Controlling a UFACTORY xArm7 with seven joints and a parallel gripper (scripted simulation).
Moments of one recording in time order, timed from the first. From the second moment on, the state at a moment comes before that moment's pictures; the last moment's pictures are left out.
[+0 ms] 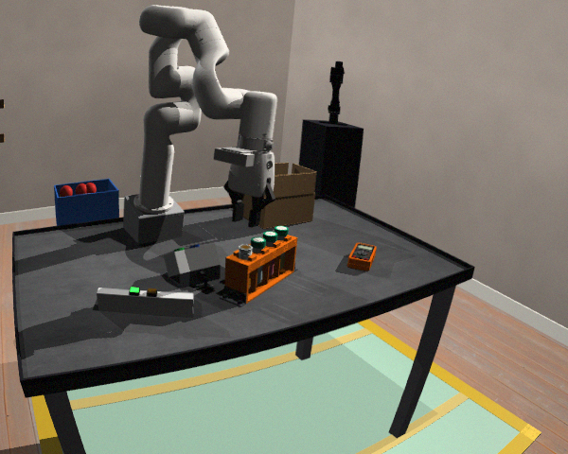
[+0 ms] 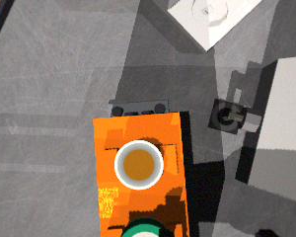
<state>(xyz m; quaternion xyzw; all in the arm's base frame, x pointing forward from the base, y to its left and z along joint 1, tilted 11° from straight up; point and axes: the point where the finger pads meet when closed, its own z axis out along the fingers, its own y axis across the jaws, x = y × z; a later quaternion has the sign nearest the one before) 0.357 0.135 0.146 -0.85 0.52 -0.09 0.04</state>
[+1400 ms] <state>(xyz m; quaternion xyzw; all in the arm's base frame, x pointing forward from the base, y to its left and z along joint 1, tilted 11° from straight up) 0.362 -0.089 0.142 -0.98 0.17 -0.09 0.03</state>
